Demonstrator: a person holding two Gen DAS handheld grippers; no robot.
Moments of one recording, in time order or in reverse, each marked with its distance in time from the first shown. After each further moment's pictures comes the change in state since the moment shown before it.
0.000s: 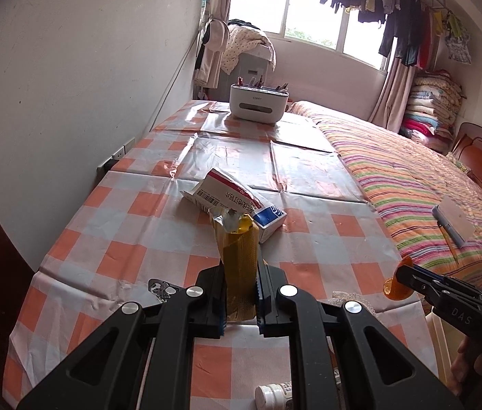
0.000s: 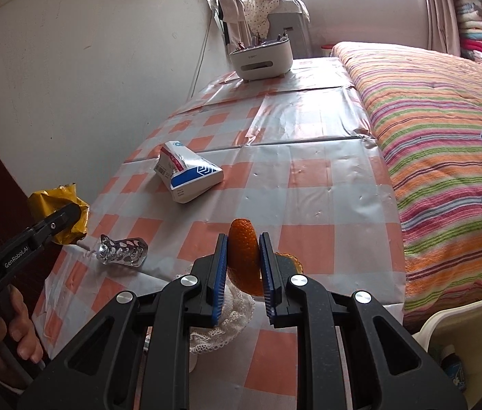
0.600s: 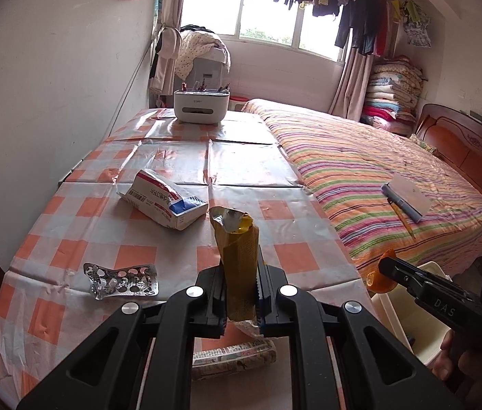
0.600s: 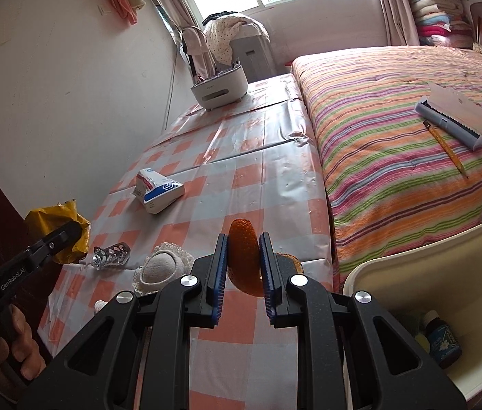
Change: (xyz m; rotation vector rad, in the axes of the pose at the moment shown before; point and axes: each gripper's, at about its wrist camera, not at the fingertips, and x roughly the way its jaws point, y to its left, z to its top) left arm -0.030 -0.083 -0.023 0.103 -0.005 -0.136; right arm -0.072 -0.055 -0.042 0.139 -0.126 -0.051
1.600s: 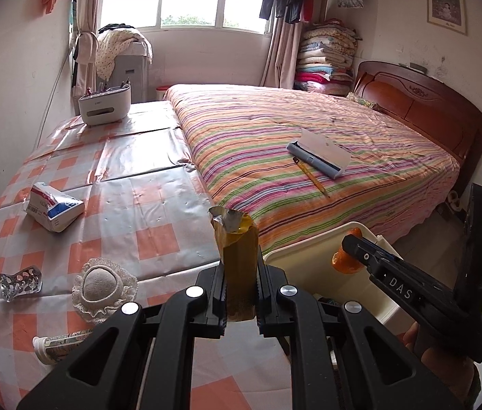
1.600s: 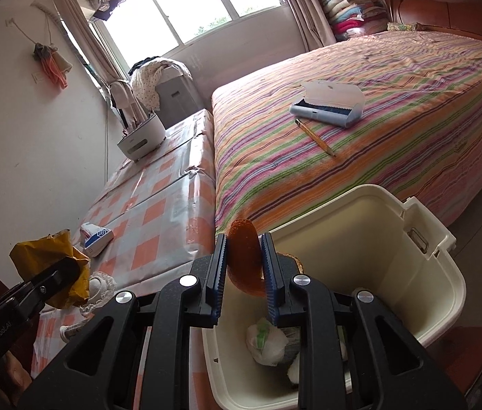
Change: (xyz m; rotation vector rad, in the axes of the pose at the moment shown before) left arm 0.007 -0.148 -0.021 0.194 0.078 -0.196; right arm -0.074 -0.107 -0.030 0.245 -0.156 -0.206
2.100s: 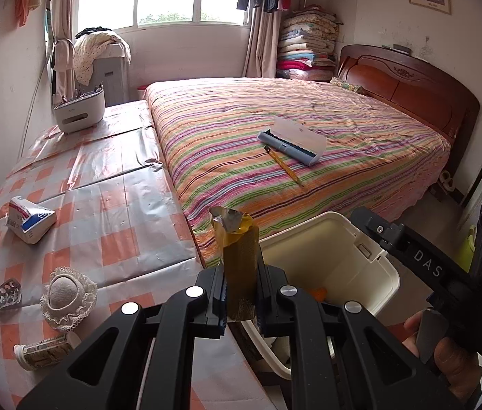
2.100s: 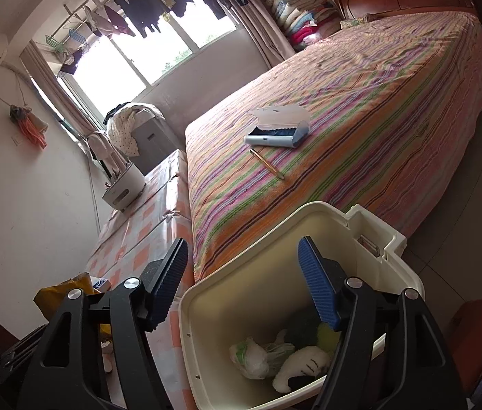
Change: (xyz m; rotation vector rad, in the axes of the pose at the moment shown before) left arm 0.019 -0.046 0.003 0.074 0.036 -0.033; right arm -0.031 -0.053 0.008 0.213 -0.129 -0.020
